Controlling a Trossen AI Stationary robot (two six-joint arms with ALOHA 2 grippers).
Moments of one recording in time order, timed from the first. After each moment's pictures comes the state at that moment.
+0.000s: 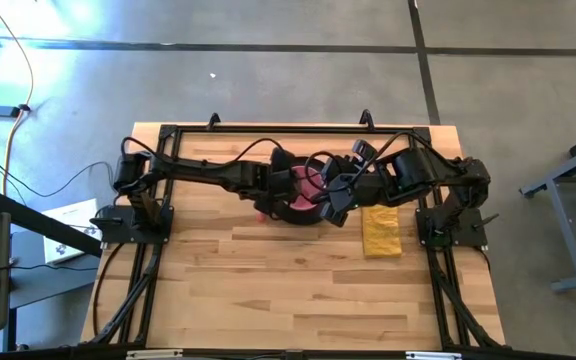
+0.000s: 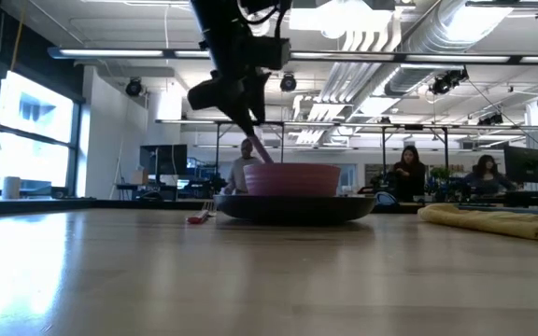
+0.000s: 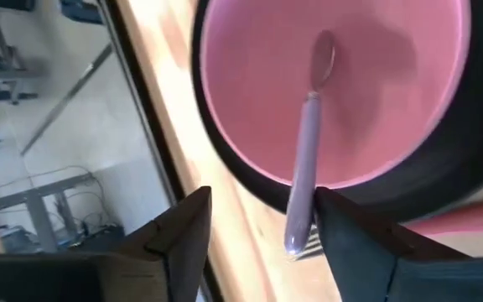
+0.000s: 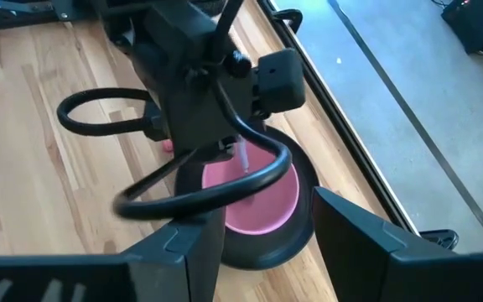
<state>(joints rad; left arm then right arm) 0.16 1.81 1.45 -0.77 -0.56 0.64 0.25 1.80 2.34 -1.57 0.59 0.46</state>
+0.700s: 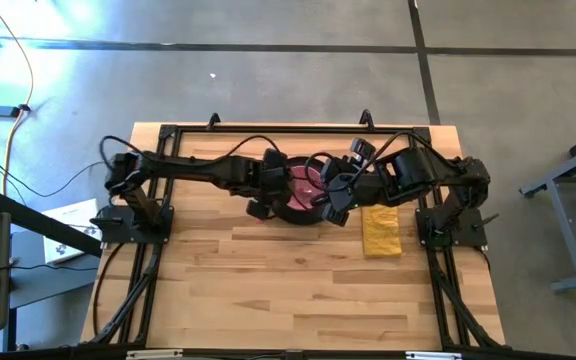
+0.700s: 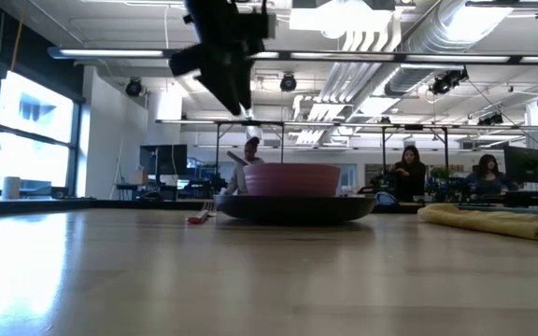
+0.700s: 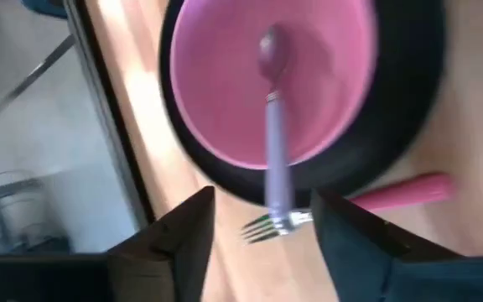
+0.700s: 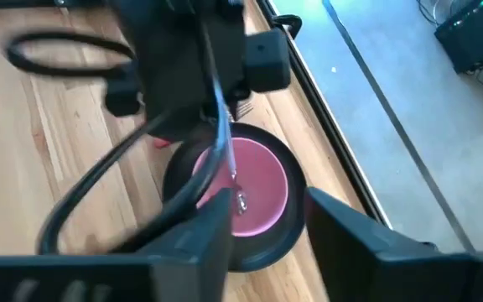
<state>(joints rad) 0.15 1.75 1.51 -0.93 -0.44 0.53 0.25 1.80 2.34 -1.57 0.61 0.39</state>
